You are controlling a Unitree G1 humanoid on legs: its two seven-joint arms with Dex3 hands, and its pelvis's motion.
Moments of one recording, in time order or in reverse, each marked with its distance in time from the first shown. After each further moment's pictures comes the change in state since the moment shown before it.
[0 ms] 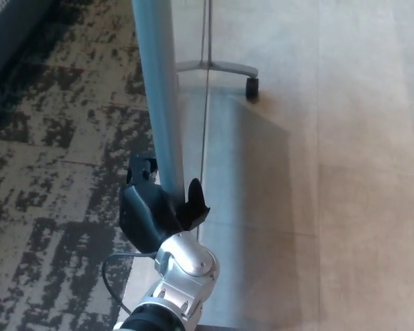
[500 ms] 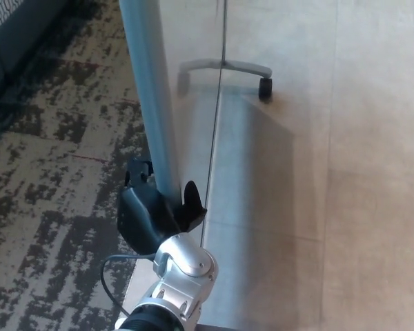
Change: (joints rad) left_arm 0.000 0.000 0.002 0.005 0.000 0.005 0.001; right_arm -0.011 -0.012 -0.002 0.006 -0.005 -0.005 -0.006
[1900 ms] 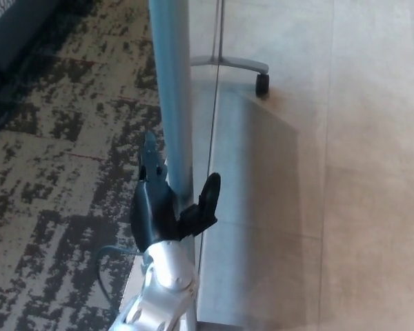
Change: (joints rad) left_arm 0.254 0.135 -0.150 -0.495 -0.028 0.149 -0.422; right_arm -0.004 0.006 0.007 -0.019 -0.017 0.001 -0.006
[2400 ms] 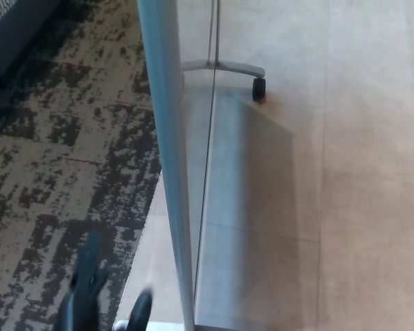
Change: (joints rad) left_arm 0.650 0.315 -0.022 -0.469 -0.001 0.009 -0.123; right_arm -0.009 0.002 0.006 -0.007 -0.004 0.002 -0.002
